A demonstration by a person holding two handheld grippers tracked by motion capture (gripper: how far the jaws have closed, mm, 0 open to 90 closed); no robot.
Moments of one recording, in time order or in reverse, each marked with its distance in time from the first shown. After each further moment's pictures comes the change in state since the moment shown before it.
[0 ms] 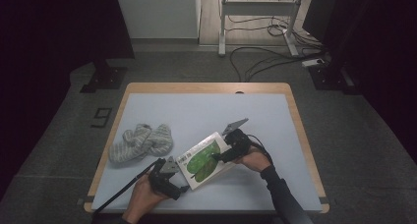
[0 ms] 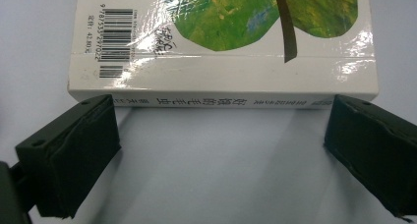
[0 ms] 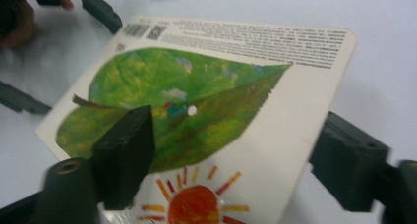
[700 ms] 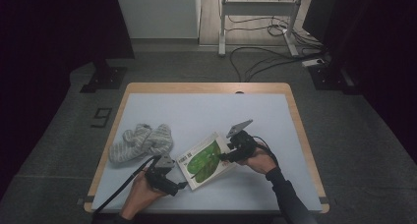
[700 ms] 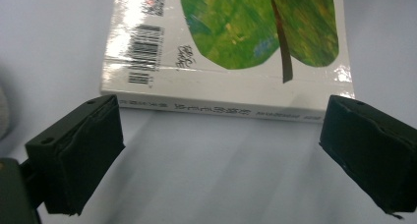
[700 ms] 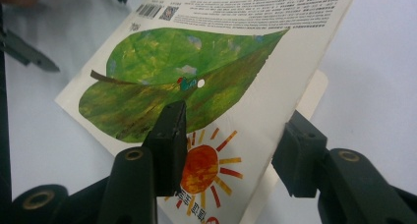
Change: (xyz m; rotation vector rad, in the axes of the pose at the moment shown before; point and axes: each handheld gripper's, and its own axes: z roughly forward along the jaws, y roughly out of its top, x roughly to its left) left arm 0.009 0.007 -0.015 -0.029 -0.024 -0.065; right arm 0.005 -0.008 -0.018 0.026 0.009 -0.026
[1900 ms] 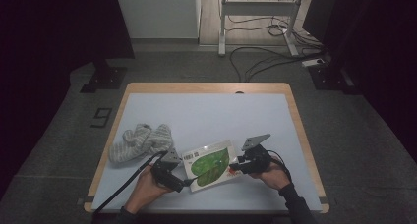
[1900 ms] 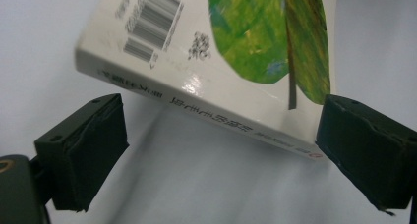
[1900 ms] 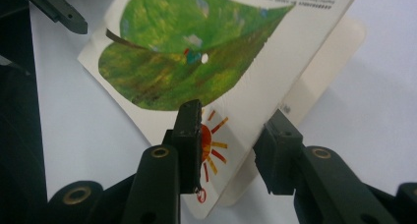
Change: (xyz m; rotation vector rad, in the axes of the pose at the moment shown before) left arm -0.002 0.021 0.011 0.025 -0.068 0.010; right arm 0.015 -0.053 -0.022 -0.066 0.004 0.031
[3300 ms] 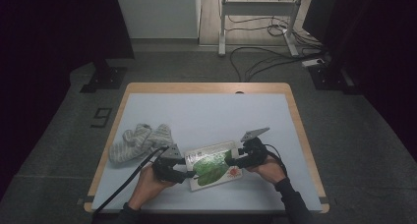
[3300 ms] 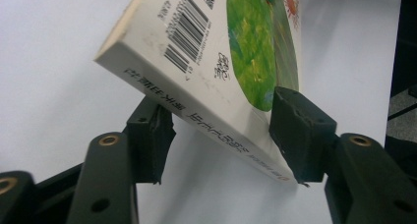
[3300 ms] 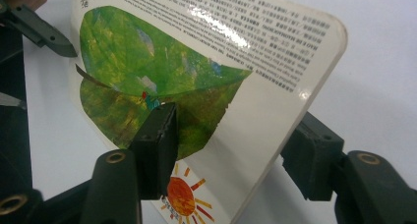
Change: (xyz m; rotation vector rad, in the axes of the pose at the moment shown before) left arm 0.000 0.018 -0.014 -0.057 -0.034 0.021; right arm -0.020 0.009 0.011 -0.045 0.021 0.120
